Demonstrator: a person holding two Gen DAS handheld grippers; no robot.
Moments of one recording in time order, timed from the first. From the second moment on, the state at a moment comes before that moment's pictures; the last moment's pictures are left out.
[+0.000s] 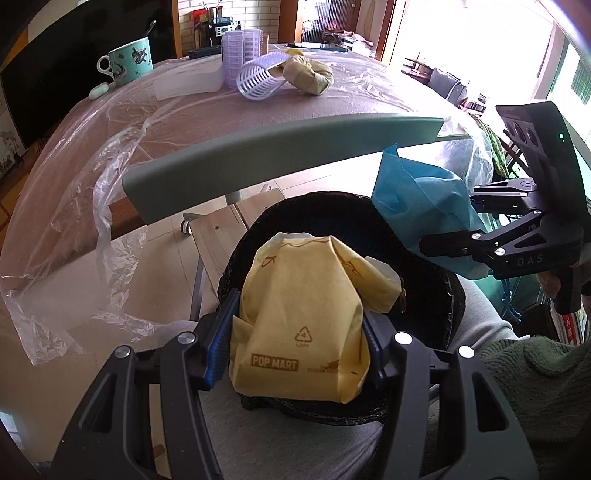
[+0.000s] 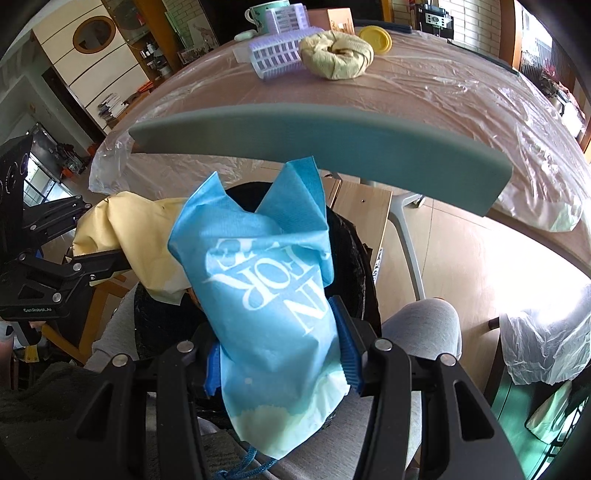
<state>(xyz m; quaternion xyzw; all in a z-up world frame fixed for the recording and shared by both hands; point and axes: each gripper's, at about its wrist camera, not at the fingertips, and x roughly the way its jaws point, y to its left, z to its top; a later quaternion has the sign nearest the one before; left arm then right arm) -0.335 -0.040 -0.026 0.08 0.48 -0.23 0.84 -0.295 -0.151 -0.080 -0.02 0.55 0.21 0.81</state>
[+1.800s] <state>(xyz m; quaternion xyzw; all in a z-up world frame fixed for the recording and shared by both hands) -0.324 -0.056 -0.052 0.12 0.50 -0.23 0.83 -0.290 -0.130 -0.090 -0.06 0.55 0.20 0.81</state>
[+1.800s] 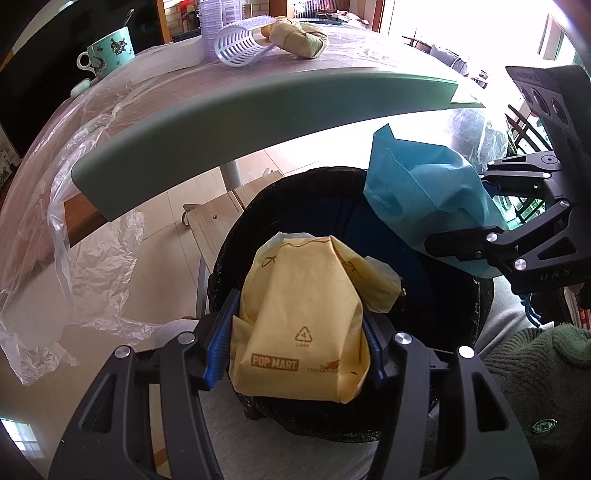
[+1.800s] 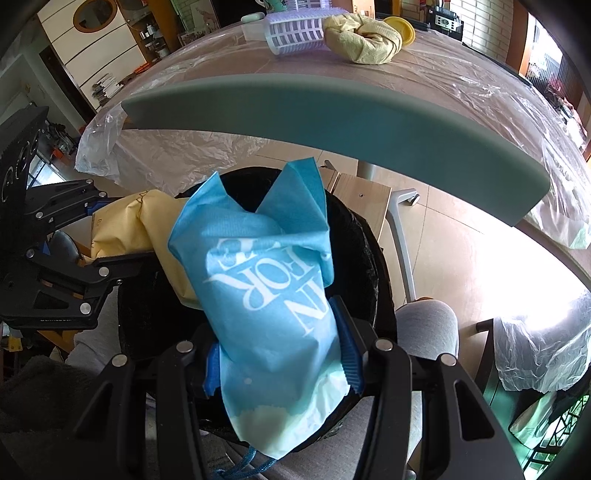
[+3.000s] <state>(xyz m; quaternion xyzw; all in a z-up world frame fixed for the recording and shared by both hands) -0.197 -0.006 0.043 0.03 0.40 -0.18 0.90 -0.179 -0.133 -0.006 -0.13 0.41 0.16 0.89</state>
